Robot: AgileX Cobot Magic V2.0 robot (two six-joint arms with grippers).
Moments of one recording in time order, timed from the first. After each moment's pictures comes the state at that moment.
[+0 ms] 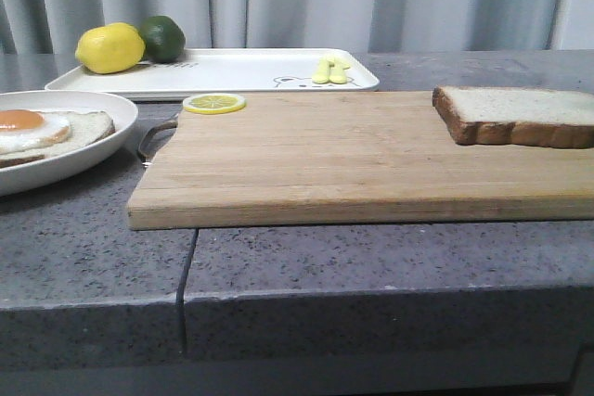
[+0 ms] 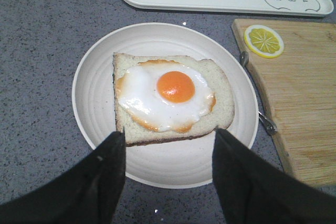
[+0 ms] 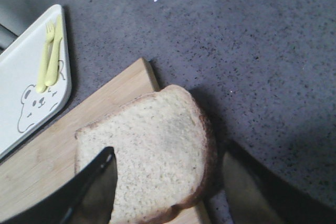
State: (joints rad) left arm 0.00 0.71 -0.73 -0.32 0.76 0.09; right arm -0.02 1.04 -0.59 0.57 0.18 0.13
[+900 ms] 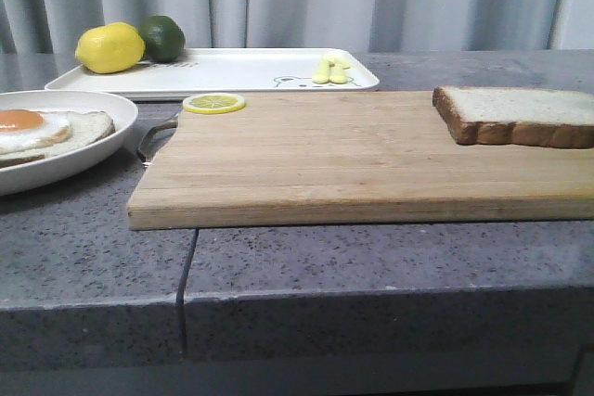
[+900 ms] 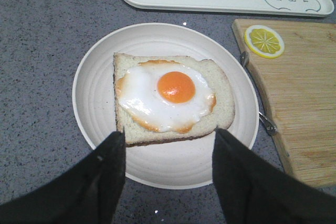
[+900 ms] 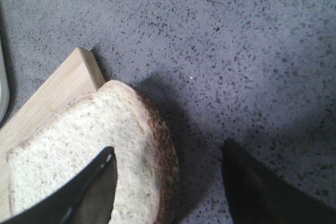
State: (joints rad) left arm 0.00 0.71 -0.73 -0.32 0.76 0.09; right arm -0.02 1.23 -0.59 0.65 0.11 0.14
